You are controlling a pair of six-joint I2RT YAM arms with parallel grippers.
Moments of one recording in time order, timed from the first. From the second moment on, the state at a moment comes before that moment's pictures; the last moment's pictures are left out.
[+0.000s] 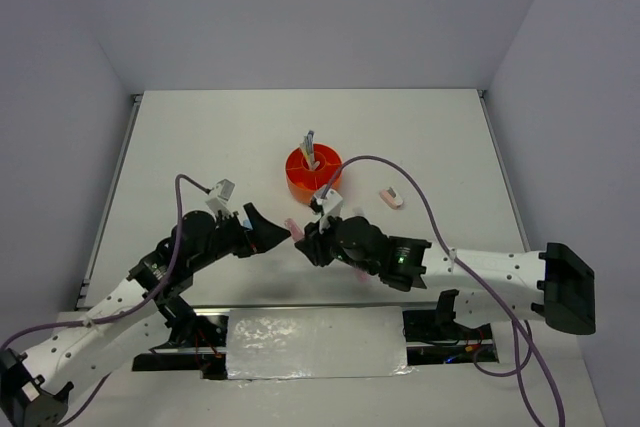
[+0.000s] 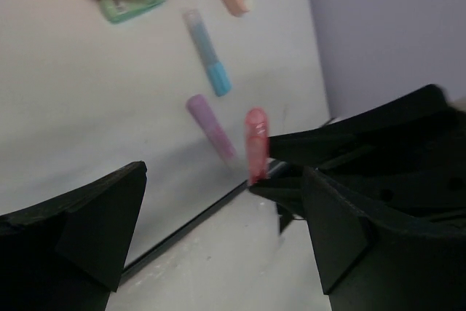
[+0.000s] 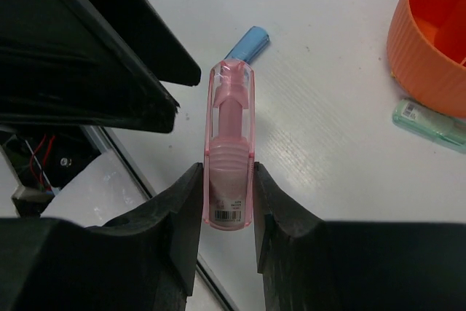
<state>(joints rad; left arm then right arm) -0.67 0.60 0.44 -0.21 0.11 -0.92 1.21 1.14 0.68 0.09 0.26 0.36</state>
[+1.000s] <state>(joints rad) -0.76 0.78 0.51 0.04 0.12 -0.95 1.36 1.09 0.73 -0.03 0.52 0.33</state>
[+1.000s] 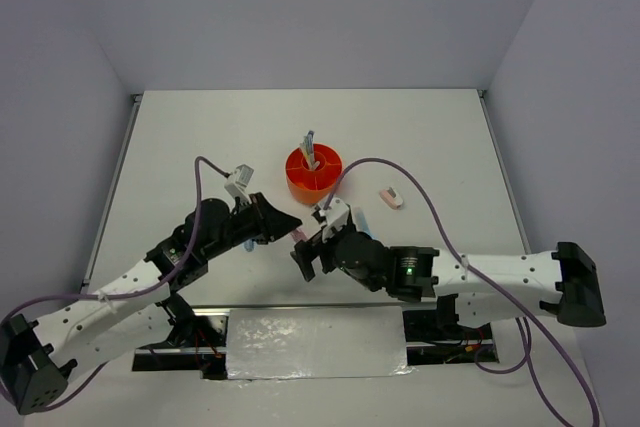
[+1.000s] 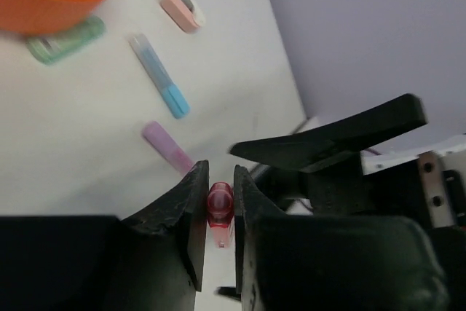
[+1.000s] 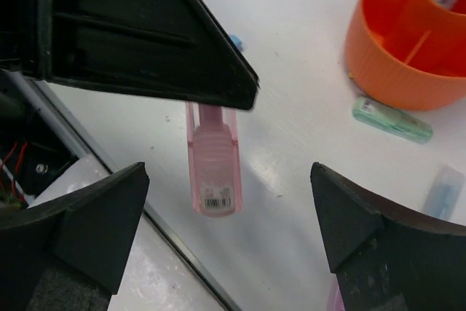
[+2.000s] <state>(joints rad) -0.71 1.40 0.86 0.30 -0.41 -0.43 1.35 0.49 0.69 -0.52 0.80 0.69</state>
